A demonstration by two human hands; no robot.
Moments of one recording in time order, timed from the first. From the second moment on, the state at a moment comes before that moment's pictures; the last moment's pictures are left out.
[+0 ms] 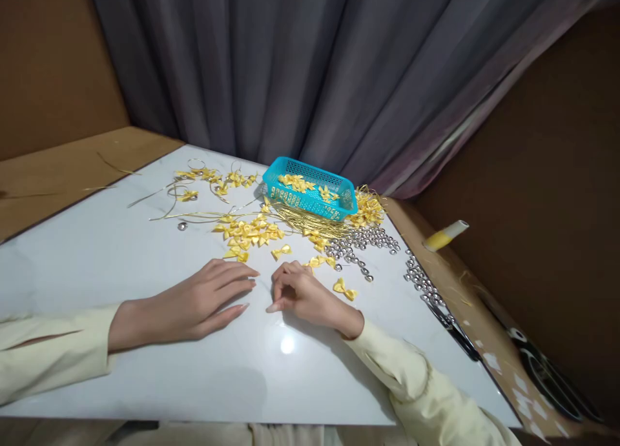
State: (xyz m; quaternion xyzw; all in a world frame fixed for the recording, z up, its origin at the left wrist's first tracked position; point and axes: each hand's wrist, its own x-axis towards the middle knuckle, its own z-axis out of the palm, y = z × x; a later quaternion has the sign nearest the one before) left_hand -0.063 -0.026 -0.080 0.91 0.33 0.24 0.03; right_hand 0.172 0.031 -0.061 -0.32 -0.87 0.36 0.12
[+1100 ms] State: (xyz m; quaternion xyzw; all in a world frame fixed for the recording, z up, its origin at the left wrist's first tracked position) left_hand -0.001 0.019 0.005 0.61 0.32 0.17 0.70; right_hand 0.223 0.046 0.004 -0.37 -0.69 0.42 0.46
